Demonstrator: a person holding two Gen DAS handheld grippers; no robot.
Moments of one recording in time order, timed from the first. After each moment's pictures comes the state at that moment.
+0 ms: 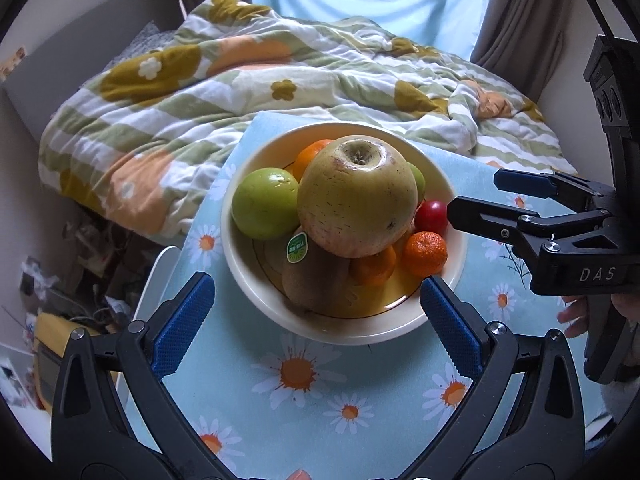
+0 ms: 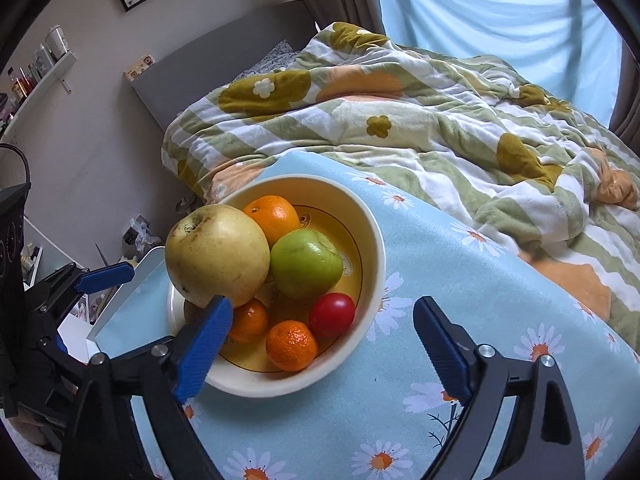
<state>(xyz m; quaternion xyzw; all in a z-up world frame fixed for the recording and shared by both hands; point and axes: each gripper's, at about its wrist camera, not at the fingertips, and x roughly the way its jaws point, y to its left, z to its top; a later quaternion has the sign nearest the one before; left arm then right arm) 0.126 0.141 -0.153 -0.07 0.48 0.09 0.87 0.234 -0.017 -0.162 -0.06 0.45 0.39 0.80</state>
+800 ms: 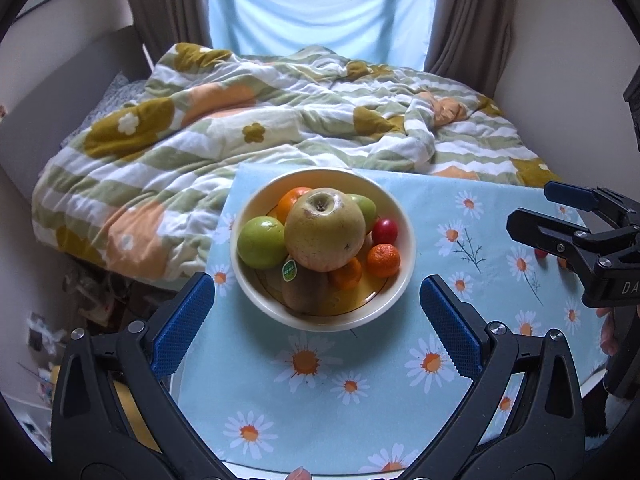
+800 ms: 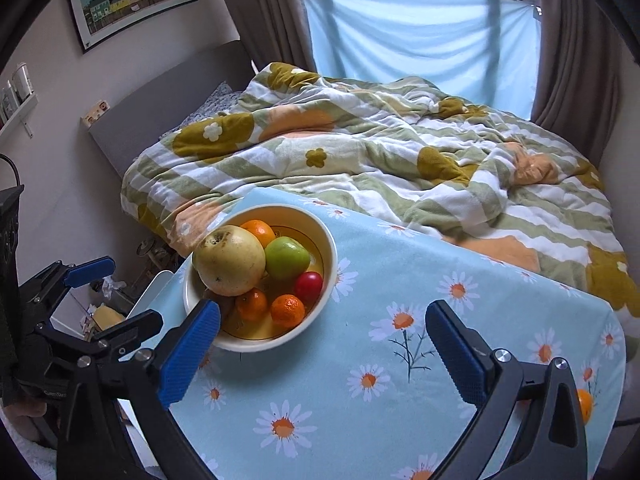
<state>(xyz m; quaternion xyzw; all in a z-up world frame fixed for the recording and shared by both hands) 0.095 0.132 -0.081 -0.02 0.44 0.02 0.90 0.157 -0.071 -0.086 -0.02 0.41 0.26 0.87</state>
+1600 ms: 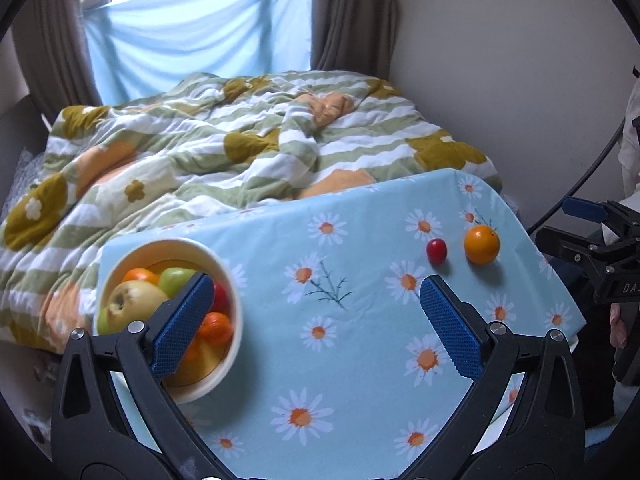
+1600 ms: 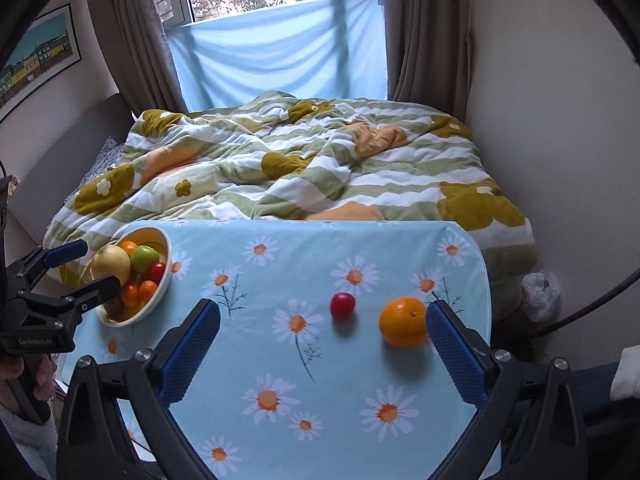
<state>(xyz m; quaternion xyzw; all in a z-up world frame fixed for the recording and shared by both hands) 0.142 -0.025 -0.065 0.04 0.43 -0.16 0.89 0.118 -0.258 -0.075 0.03 0.42 0.07 0.90</state>
